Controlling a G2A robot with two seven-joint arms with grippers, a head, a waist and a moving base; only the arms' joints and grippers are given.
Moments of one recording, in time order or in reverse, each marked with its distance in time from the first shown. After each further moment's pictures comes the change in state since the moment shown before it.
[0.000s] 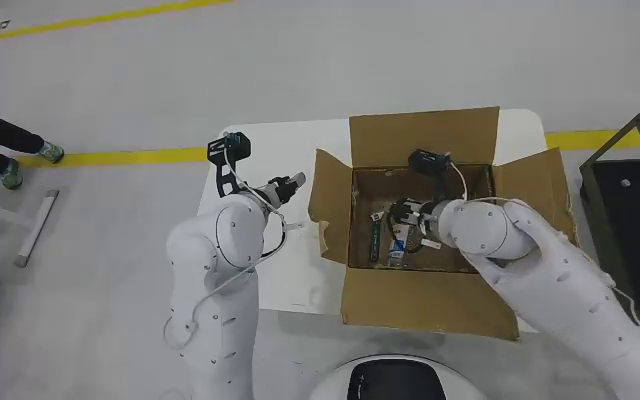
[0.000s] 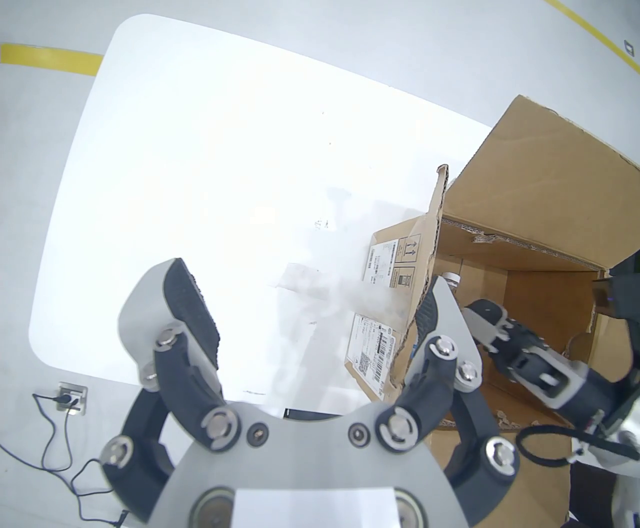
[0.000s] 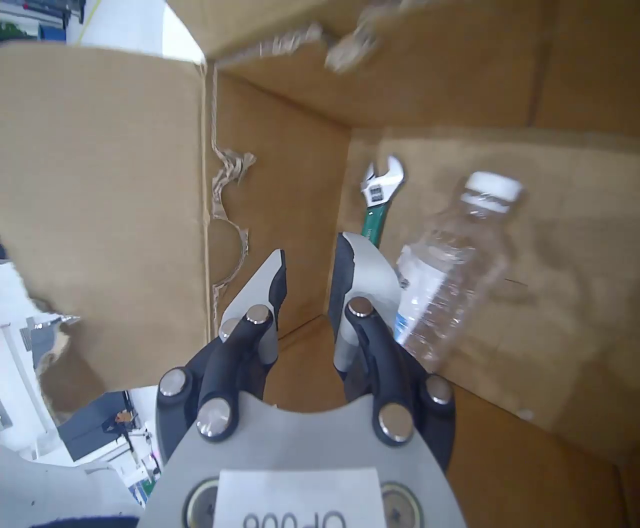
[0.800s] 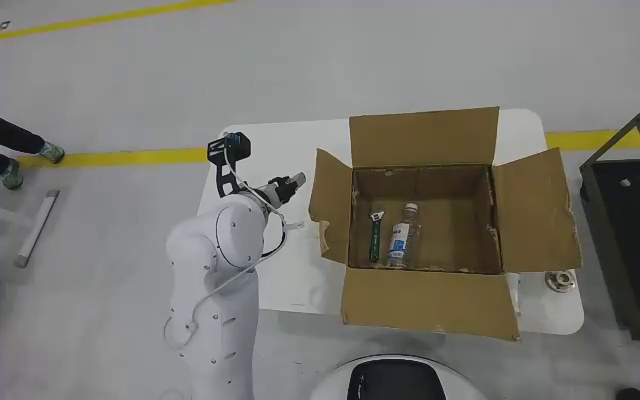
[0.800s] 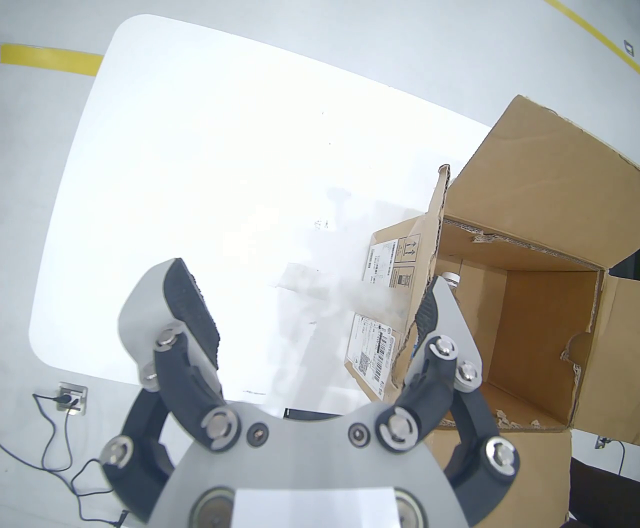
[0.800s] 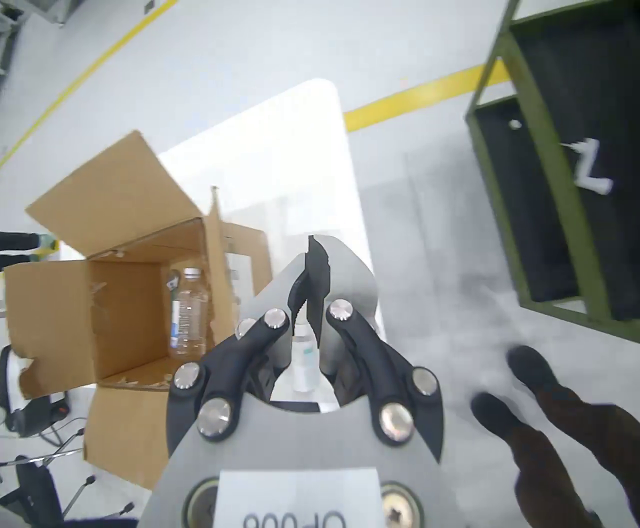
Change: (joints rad) left arm 0.000 0.000 0.000 0.000 0.000 0.000 0.000; right arm -0.534 0.153 1.200 -0.424 -0.359 -0.242 0.584
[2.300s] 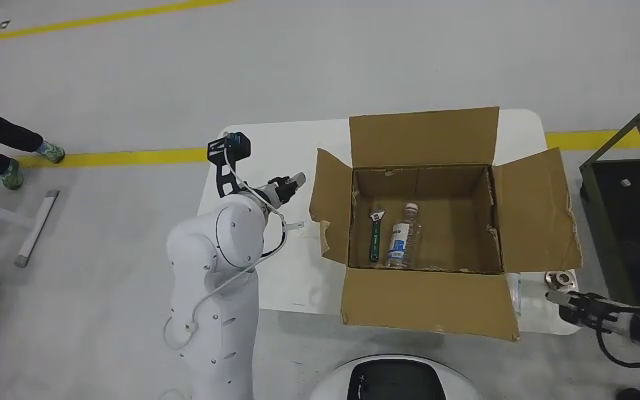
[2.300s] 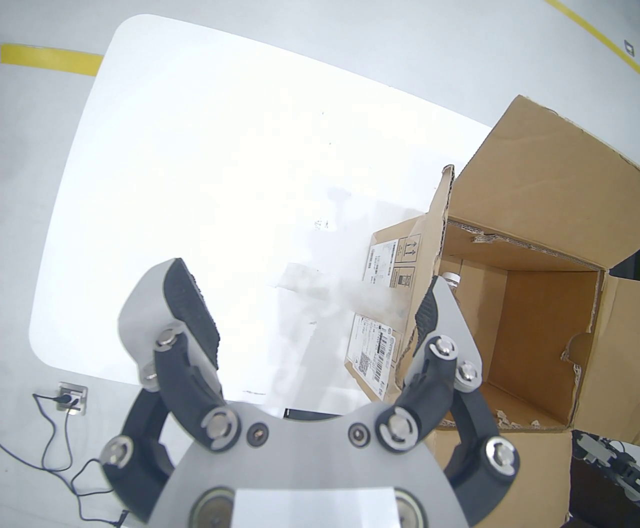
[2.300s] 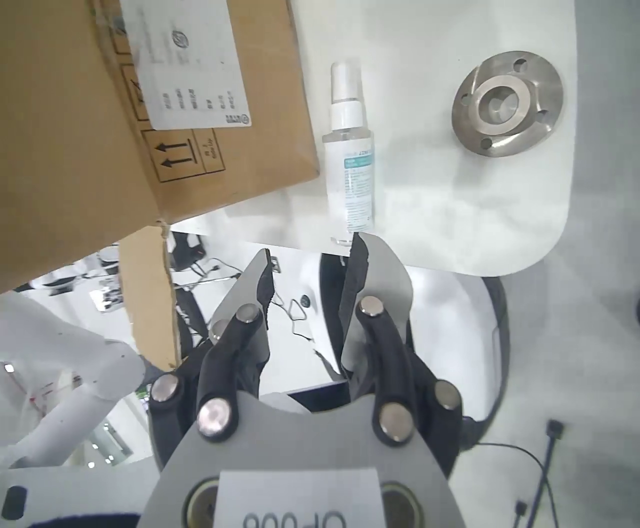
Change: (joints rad) left arm 0.000 0.000 0.000 0.000 0.000 0.000 0.000; right arm -0.471 -0.097 -0.149 0.116 0.530 -0.172 -0.202
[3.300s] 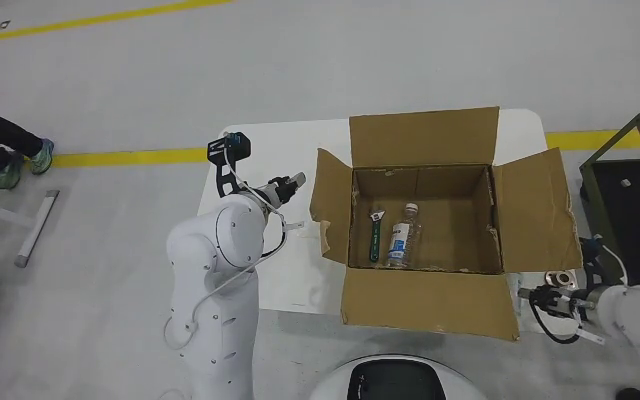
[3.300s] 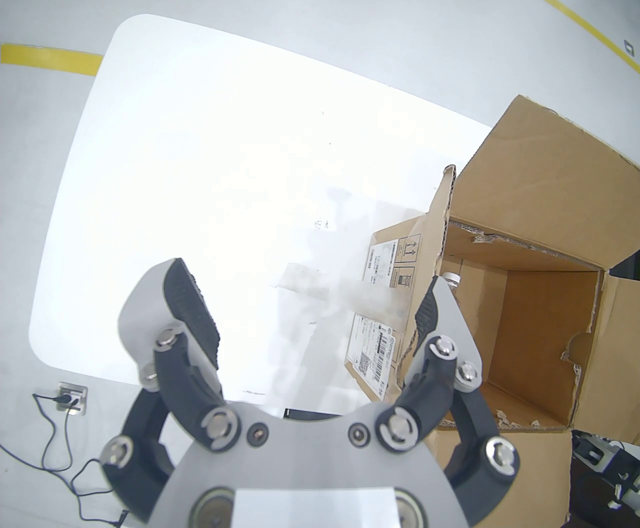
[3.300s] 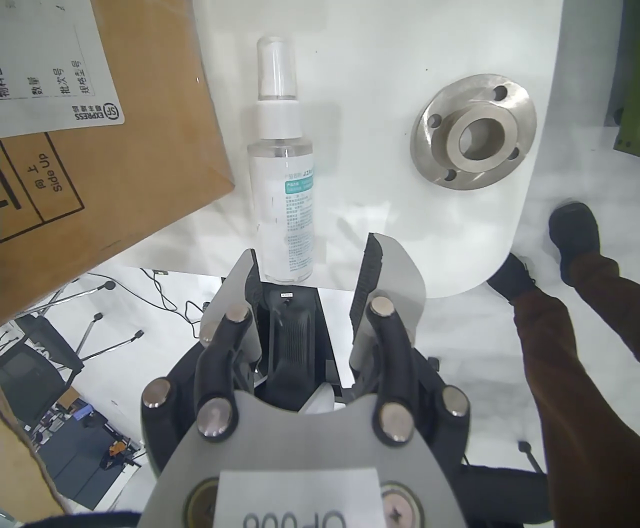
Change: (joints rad) left arm 0.000 0.000 0.000 0.000 0.000 0.000 0.000; right arm 0.240 0.053 -0.335 0.016 -0.509 0.203 0.124
